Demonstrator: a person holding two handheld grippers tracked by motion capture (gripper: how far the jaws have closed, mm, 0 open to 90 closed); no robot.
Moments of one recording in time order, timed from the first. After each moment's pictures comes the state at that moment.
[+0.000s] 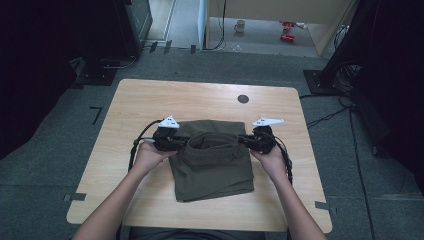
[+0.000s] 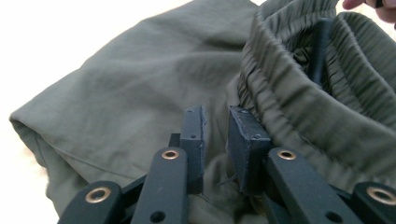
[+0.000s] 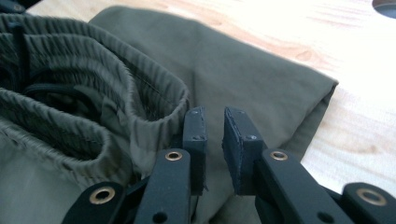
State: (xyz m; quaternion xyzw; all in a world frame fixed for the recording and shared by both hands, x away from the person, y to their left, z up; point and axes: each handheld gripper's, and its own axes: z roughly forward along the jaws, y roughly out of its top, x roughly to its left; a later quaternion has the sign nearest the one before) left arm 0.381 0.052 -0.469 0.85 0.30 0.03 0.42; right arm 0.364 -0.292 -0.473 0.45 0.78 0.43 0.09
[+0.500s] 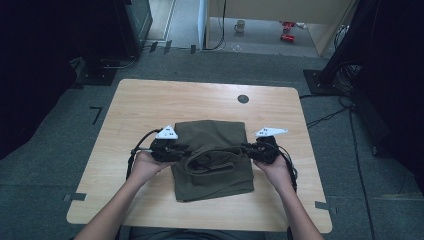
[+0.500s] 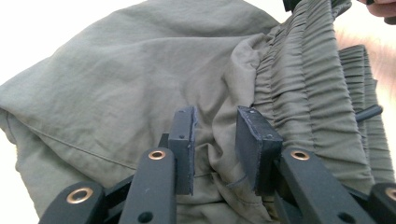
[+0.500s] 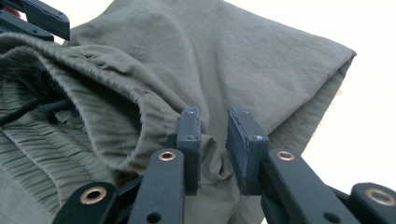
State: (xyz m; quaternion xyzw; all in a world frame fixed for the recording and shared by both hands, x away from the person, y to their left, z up) left arm 0.349 0.056 -0.468 0.86 0.28 0.04 0.43; right arm 0.332 -0.298 -0.475 0.43 0.79 0.43 0.09
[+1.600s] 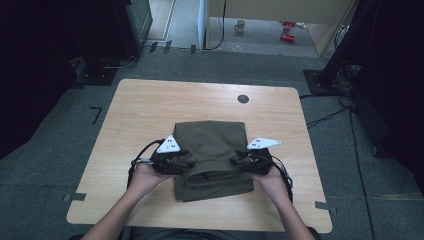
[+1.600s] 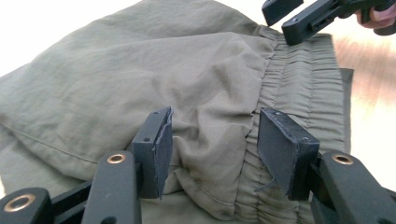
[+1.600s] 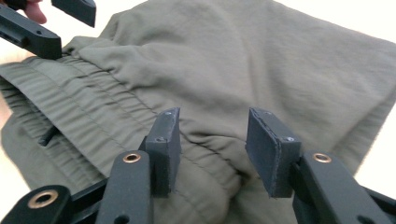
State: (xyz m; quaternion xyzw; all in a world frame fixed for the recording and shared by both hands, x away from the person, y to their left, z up) left arm 0.310 0.048 -0.463 0.86 0.26 0.07 0.44; right arm 0.301 -0.274 -0.480 0.39 0.80 0.44 0.09
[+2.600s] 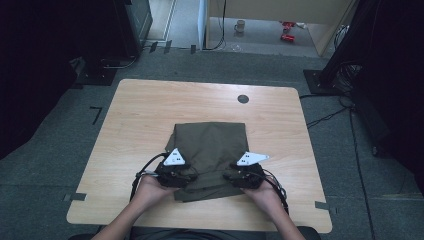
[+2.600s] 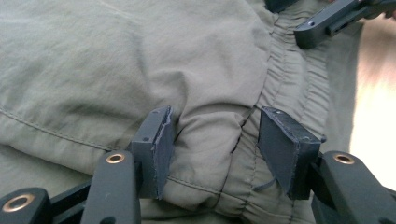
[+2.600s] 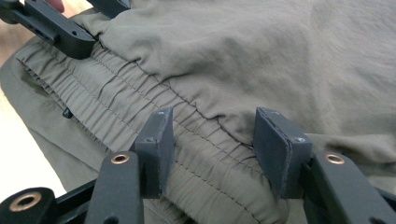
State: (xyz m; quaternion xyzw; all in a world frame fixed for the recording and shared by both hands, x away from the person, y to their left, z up) left arm 0.292 0.040 -0.499 0.87 0.27 0.05 0.40; right arm 0.273 -0.250 -0.507 0.36 0.83 0.41 0.10
